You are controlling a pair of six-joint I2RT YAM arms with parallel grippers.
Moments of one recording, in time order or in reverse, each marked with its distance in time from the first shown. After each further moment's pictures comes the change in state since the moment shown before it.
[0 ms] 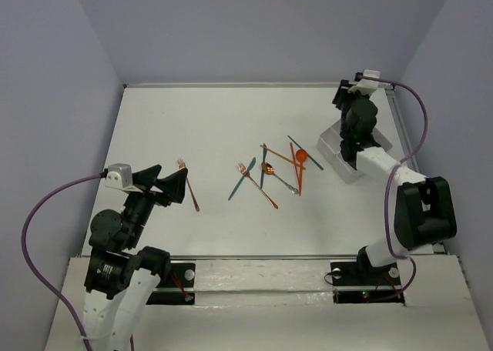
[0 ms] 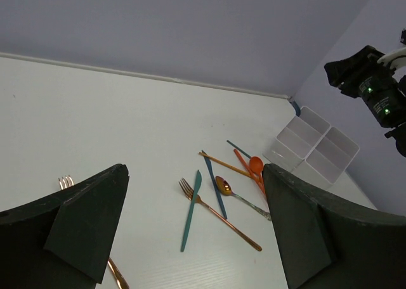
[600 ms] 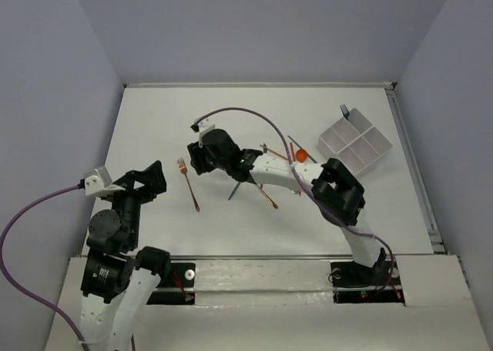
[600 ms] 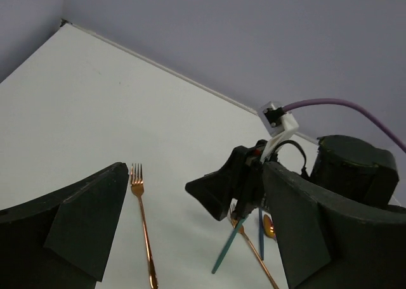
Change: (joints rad) left arm 0.009 -0.001 0.040 -0.101 -0.367 -0.076; right arm 0.809 0.515 0.666 -0.787 -0.283 0.339
